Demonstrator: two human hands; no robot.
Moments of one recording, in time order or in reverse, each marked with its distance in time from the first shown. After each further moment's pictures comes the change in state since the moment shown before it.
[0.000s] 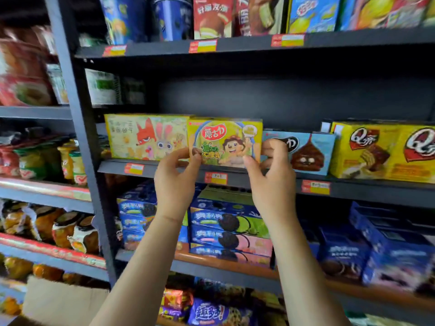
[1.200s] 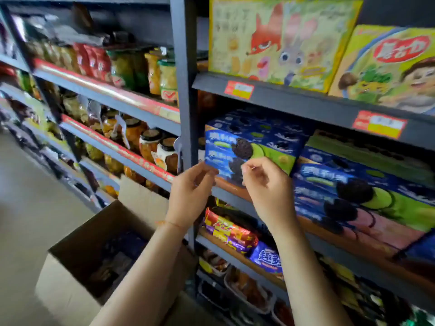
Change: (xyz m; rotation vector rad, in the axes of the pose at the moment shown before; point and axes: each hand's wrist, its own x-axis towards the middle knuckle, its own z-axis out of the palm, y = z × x) left_hand -0.066 -0.164 -0.164 0.300 -0.064 -0.350; right_hand -0.145 0.019 0.176 0.290 -0.597 0.160
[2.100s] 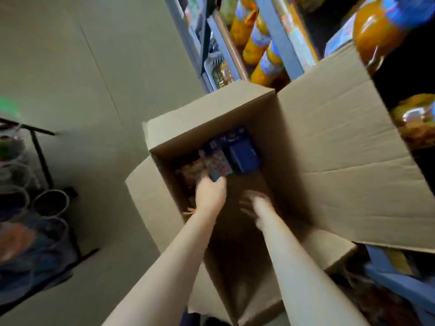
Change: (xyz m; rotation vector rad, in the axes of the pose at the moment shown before) left_hand -0.013 -0.581 -0.229 0.033 0.308 -1.447; right_hand -0.178 0.312 0.619 -0.115 -0.650 1.643
